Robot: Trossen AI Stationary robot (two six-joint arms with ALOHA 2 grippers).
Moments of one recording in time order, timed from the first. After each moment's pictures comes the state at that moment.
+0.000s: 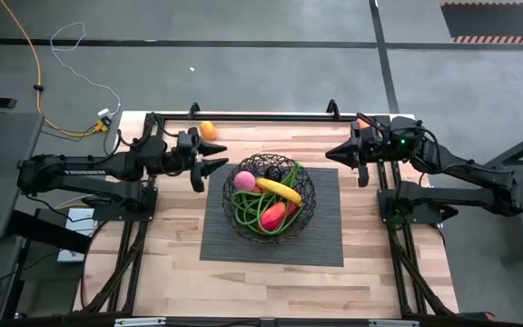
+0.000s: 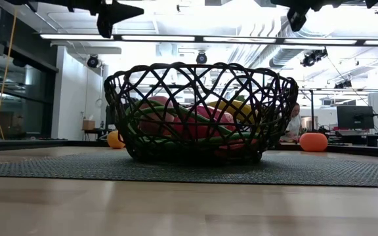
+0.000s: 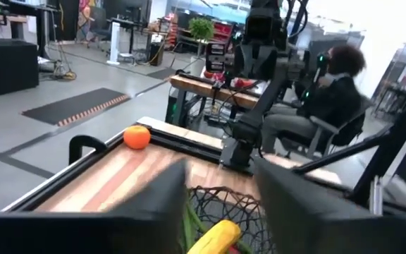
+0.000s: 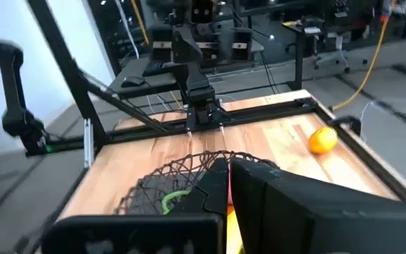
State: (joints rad) left arm 0.25 0.84 0.60 0.22 -0.07 -0.22; right arm -0.38 0.71 0.76 -0.20 -0.39 0.10
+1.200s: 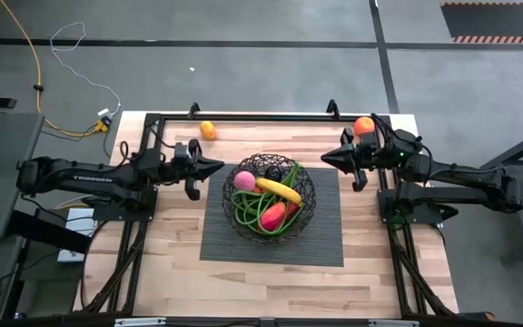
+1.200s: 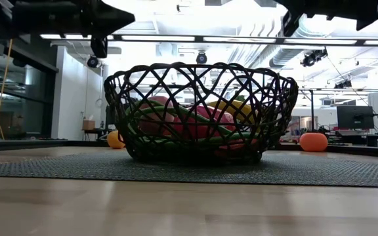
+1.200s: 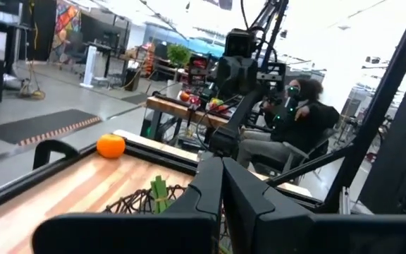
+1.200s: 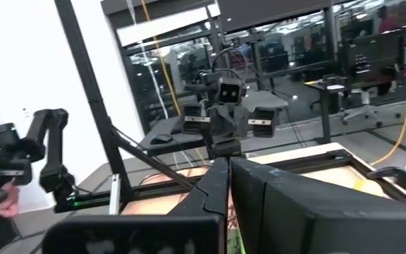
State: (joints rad) left arm 0.25 0.82 0.30 0.64 0.00 -0.27; right arm -0.32 0.71 0.51 0.35 -0.40 0.25
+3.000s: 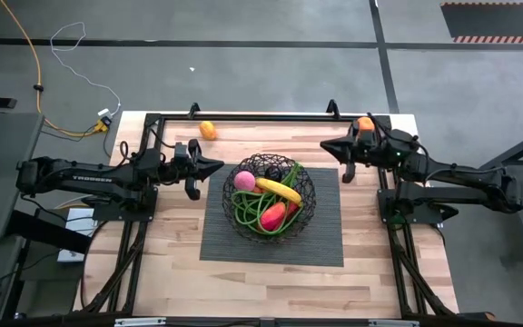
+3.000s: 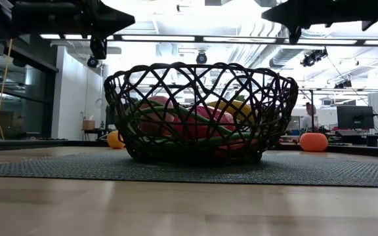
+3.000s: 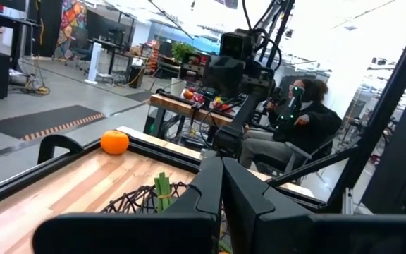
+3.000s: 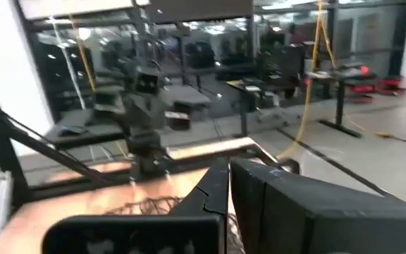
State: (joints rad) left arm 0.25 0.82 0.30 0.63 -0.02 -0.29; right arm -0.32 0.71 0.51 0.27 -0.12 0.09
